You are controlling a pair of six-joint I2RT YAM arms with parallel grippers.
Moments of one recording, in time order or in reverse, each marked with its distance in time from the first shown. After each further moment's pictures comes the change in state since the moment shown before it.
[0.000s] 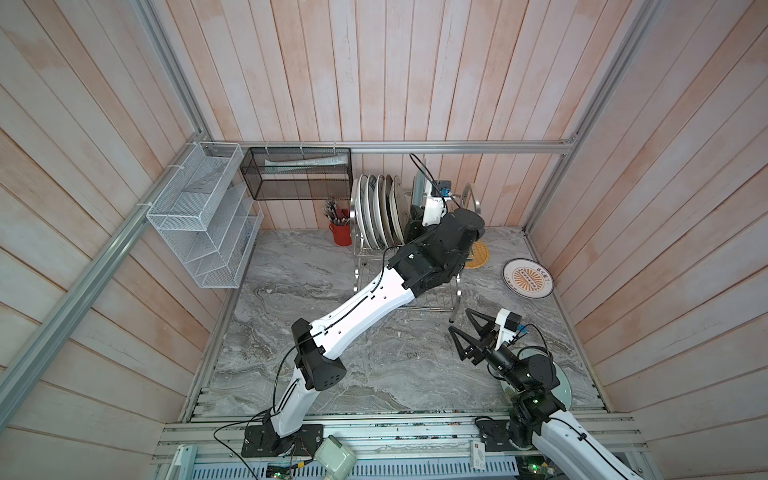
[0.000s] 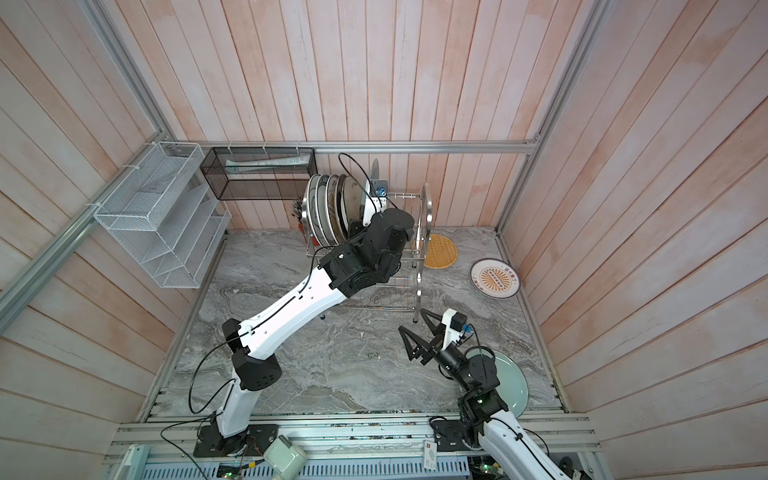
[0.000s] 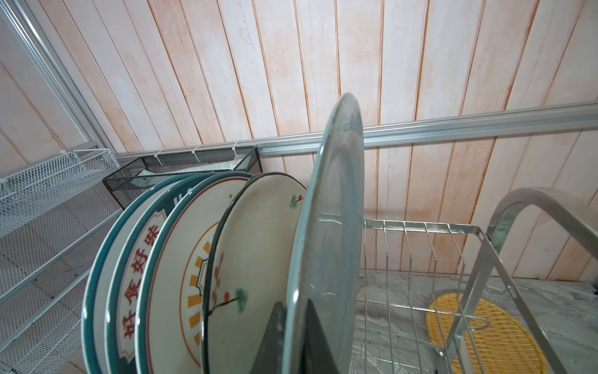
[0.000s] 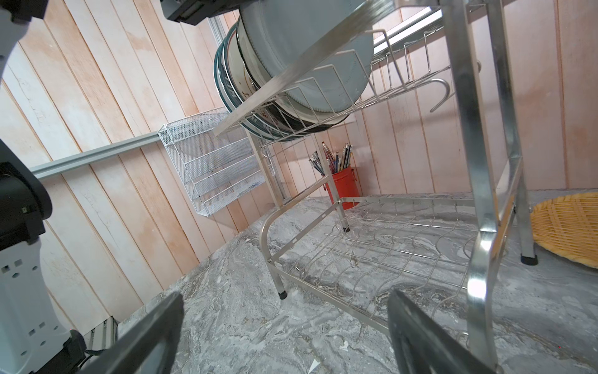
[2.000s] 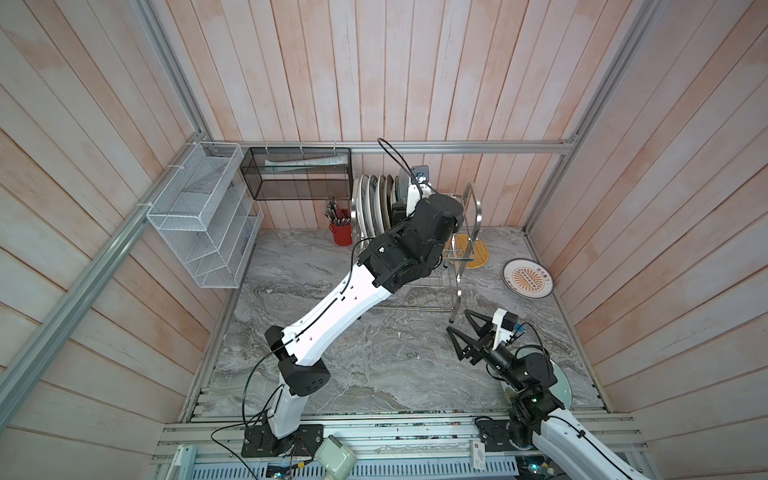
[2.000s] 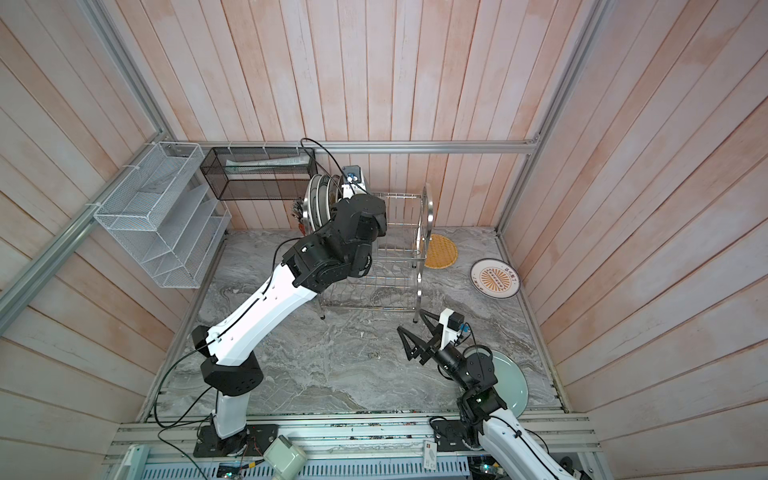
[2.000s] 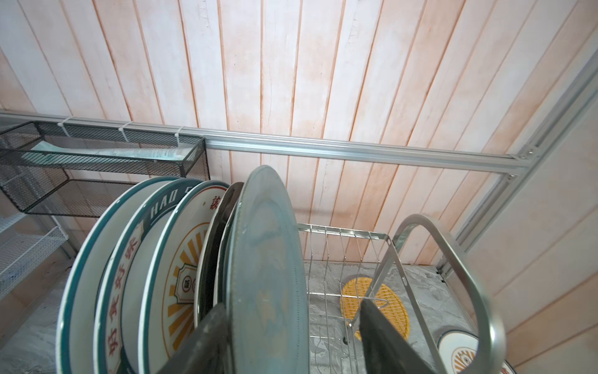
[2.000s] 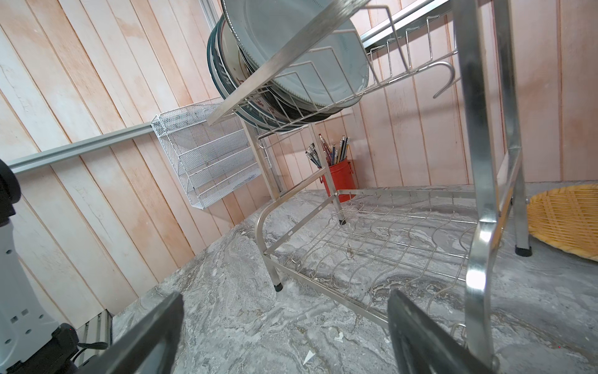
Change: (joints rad) left arm 0.026 -0.138 0.011 -0.101 0.336 -0.190; right arm 0.011 0.035 0.000 0.000 0.011 -0.023
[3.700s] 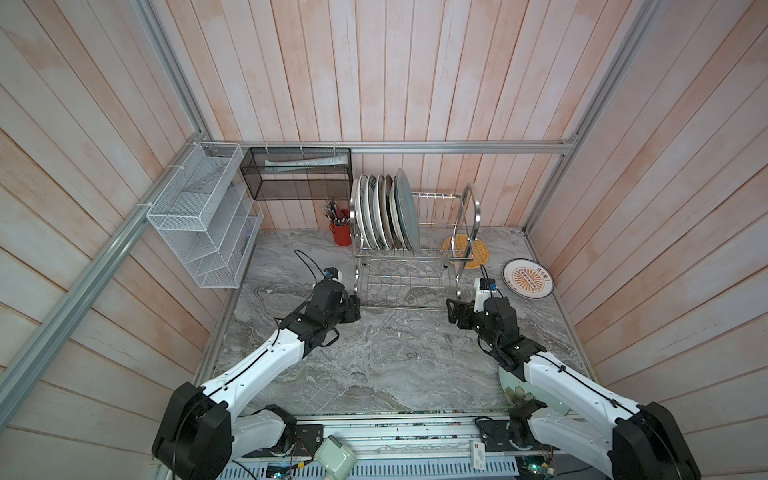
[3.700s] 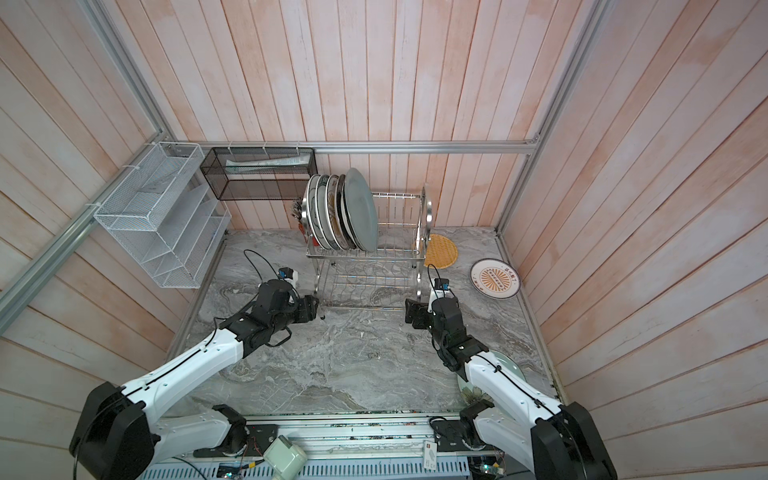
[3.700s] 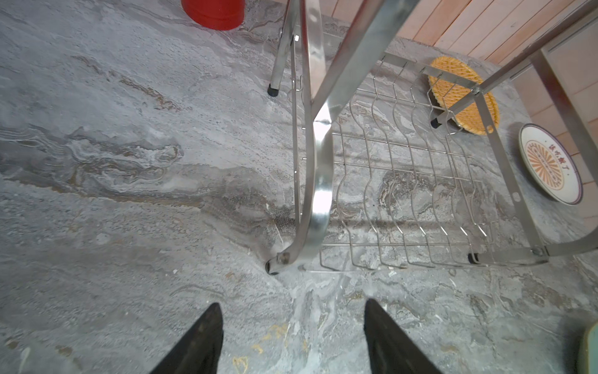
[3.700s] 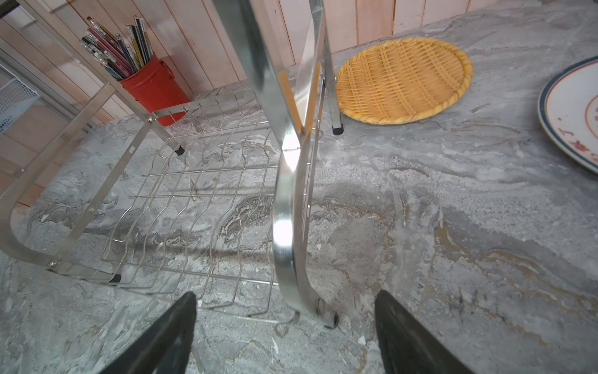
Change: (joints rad) left arm 0.484 -0.735 -1.703 0.525 0.807 -0.139; right arm -0.003 0.583 0.468 -0.532 0.447 -0.013
